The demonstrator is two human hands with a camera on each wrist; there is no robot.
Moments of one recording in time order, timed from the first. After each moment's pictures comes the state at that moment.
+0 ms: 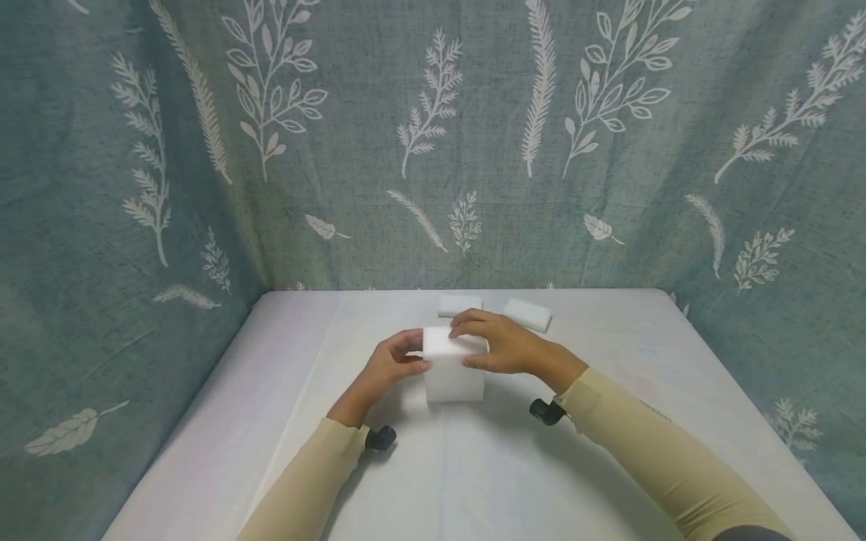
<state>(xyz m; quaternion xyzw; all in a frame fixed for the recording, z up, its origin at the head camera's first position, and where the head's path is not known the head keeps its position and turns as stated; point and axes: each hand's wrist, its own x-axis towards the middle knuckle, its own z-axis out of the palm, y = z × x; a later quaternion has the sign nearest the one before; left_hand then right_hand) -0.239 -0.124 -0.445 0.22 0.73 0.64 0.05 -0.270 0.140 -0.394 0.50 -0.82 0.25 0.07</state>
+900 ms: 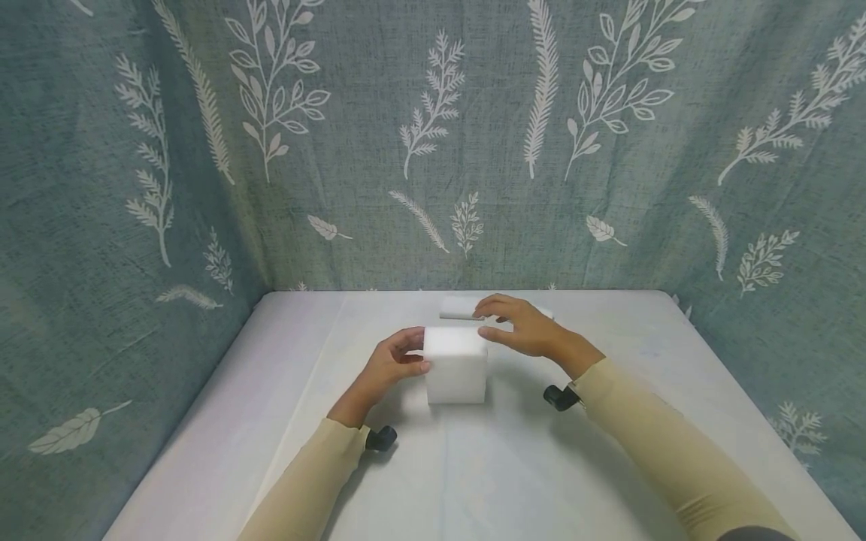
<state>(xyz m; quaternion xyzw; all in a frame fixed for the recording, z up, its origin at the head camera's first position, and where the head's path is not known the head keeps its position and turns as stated) -0.247 -0.125 -0.455 0.20 0.72 0.66 0.04 -0.292 0.170 -0.390 0.40 -0.87 0.30 0.01</state>
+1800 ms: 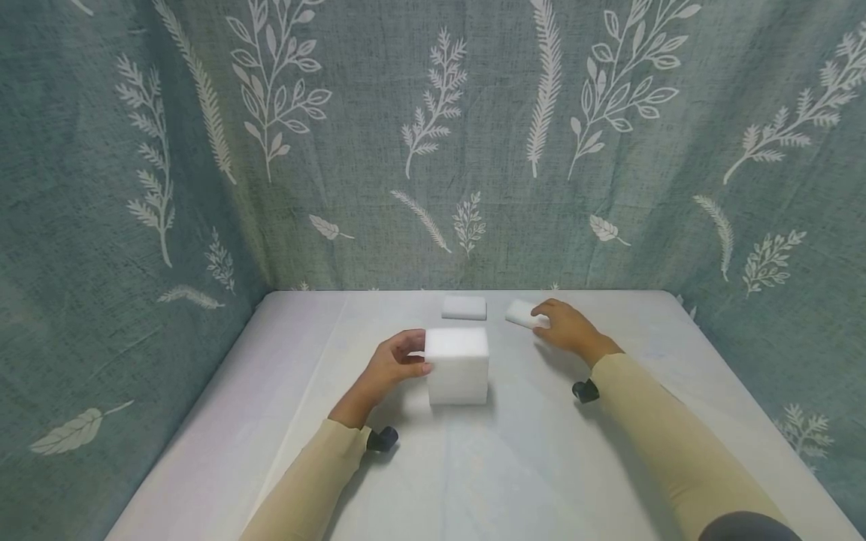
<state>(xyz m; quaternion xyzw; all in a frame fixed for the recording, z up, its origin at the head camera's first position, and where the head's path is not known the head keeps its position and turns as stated) -0.257 -0.129 -0.467 0.19 0.73 0.65 0.05 -0.346 0.244 -0.450 0.22 -0.96 0.18 0.03</state>
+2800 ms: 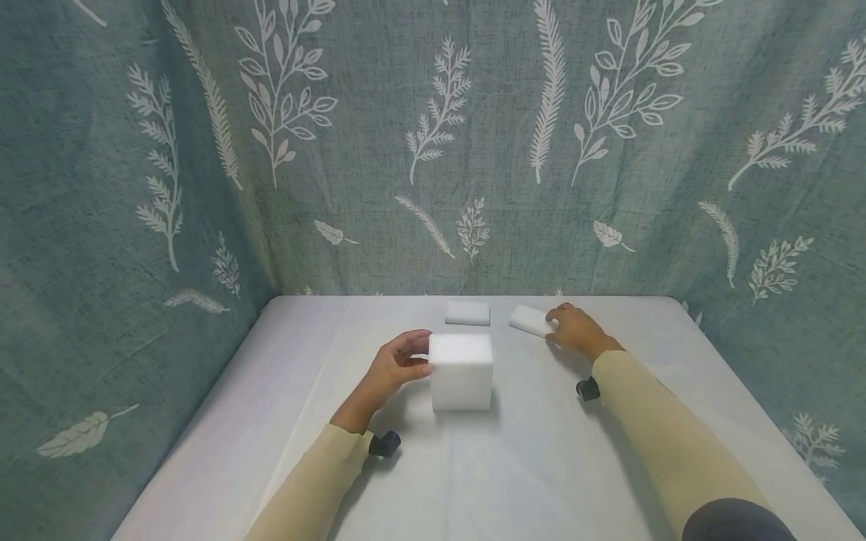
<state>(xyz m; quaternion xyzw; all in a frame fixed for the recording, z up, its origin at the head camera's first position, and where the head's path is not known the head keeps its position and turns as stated) -0.252 -0.129 -0.463 0.22 0.72 0.66 0.02 -0.365 0.253 -0.459 0.13 -0.98 0.15 -0.03</state>
